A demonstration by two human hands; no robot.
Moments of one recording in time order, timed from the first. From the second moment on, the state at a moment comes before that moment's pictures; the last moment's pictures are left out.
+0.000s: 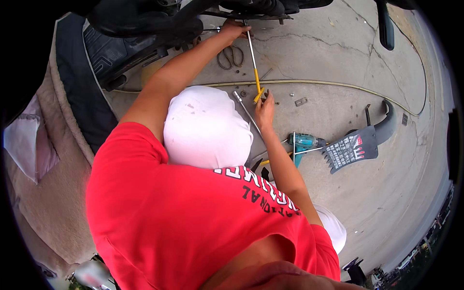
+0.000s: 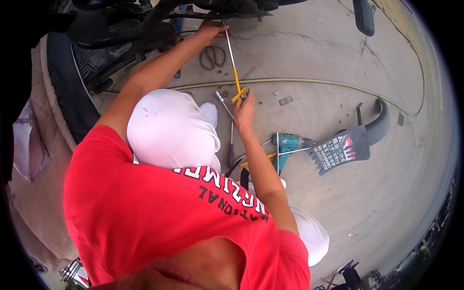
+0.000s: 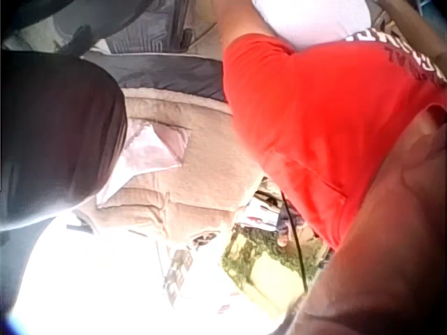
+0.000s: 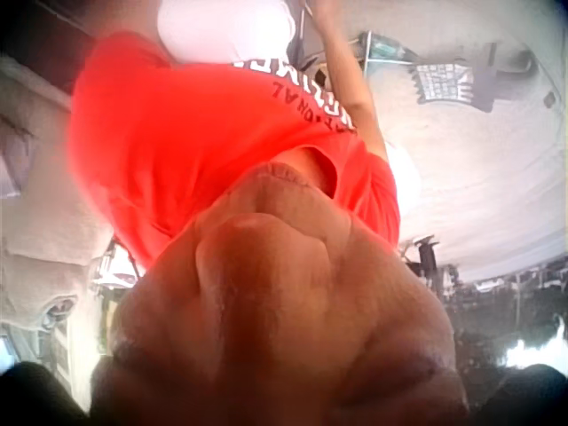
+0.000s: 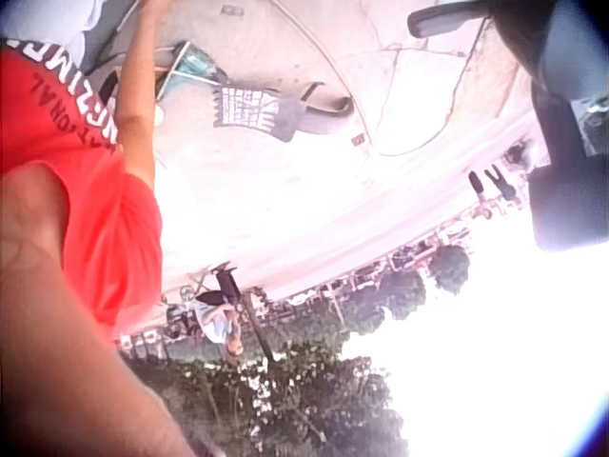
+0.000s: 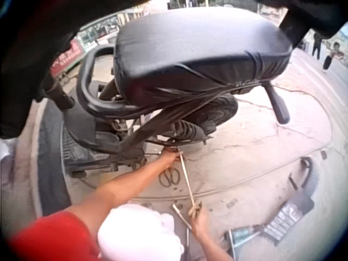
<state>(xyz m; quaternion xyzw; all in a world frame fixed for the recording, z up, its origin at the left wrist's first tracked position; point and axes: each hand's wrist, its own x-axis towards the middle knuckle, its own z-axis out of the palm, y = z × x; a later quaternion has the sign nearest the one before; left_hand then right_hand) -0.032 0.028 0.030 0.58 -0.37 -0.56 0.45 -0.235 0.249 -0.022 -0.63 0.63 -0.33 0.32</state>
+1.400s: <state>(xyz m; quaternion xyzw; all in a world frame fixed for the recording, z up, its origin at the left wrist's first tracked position) -0.036 0.026 0.043 0.56 -0.37 -0.59 0.44 -0.232 0.245 0.003 -0.49 0.62 -0.33 0.51</state>
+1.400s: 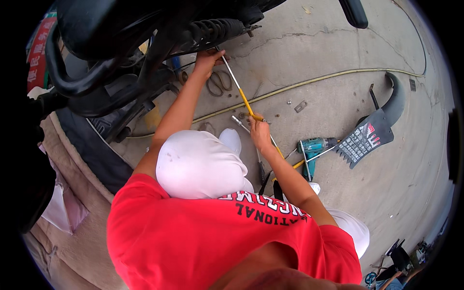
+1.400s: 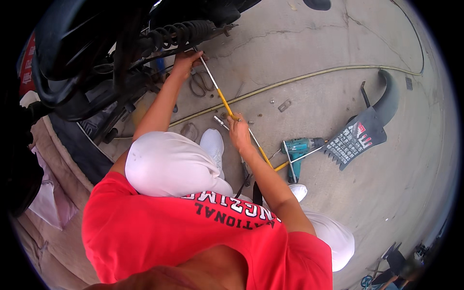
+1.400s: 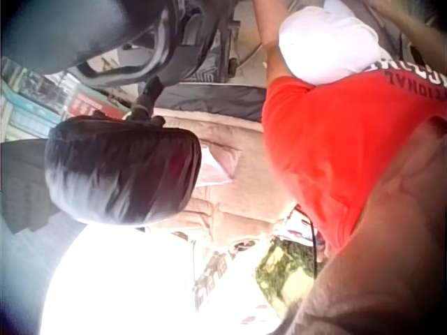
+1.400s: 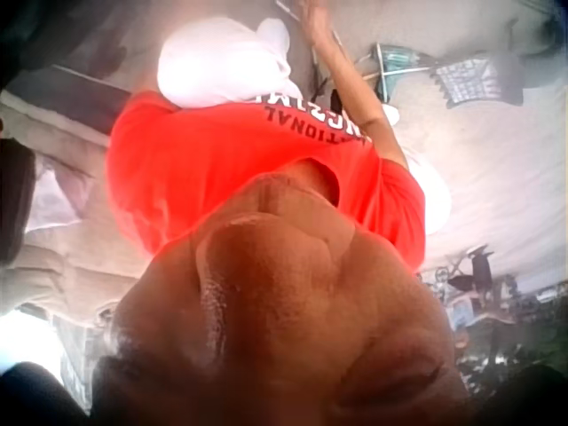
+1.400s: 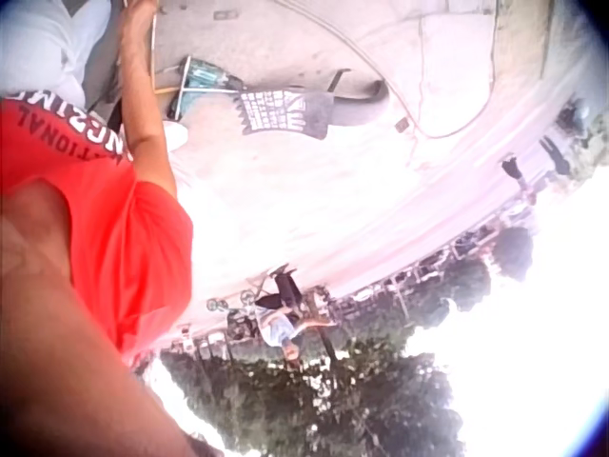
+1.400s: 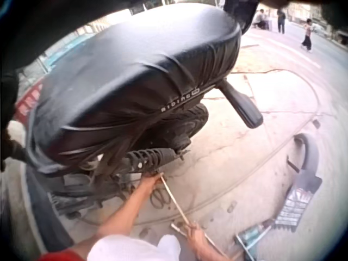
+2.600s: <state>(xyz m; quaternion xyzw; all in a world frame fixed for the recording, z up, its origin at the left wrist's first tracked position) -0.035 0.023 0.031 0.58 -0.41 -0.57 0.41 -0.250 0.224 -0.039 0.14 0.25 -0.34 0.89</state>
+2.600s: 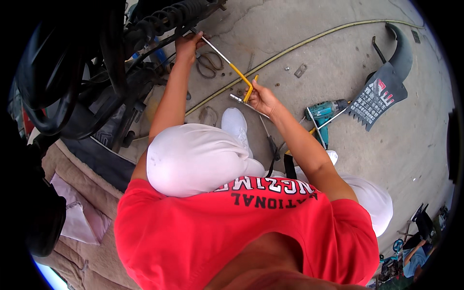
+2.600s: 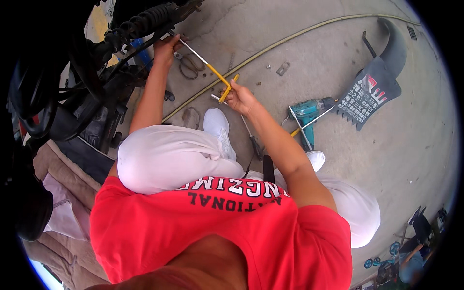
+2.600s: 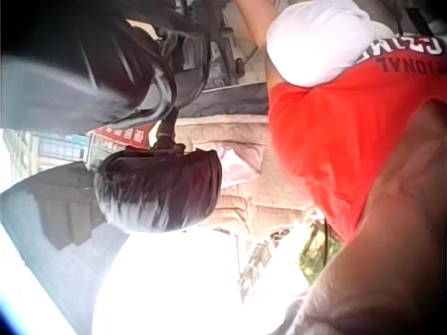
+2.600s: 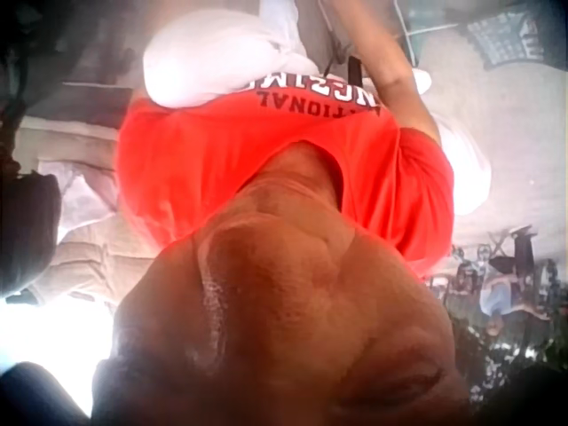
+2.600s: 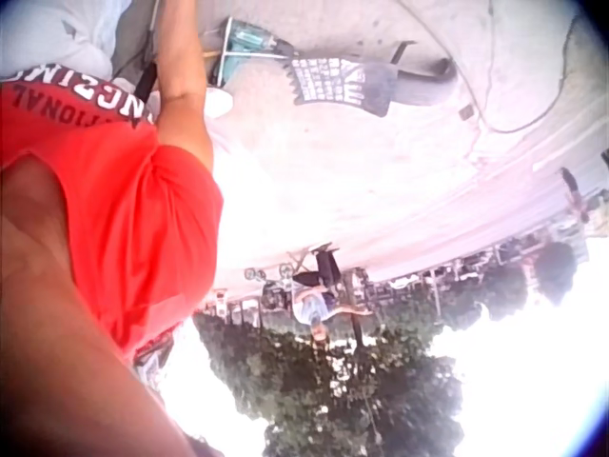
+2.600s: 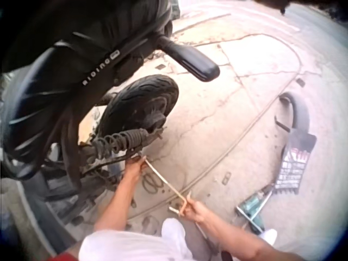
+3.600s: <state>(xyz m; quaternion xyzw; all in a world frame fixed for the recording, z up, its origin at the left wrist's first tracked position) -0.047 0.029 0.042 0.56 -0.37 -0.57 0.47 -0.240 0.217 -0.031 0.05 0.36 -0.33 0.87</state>
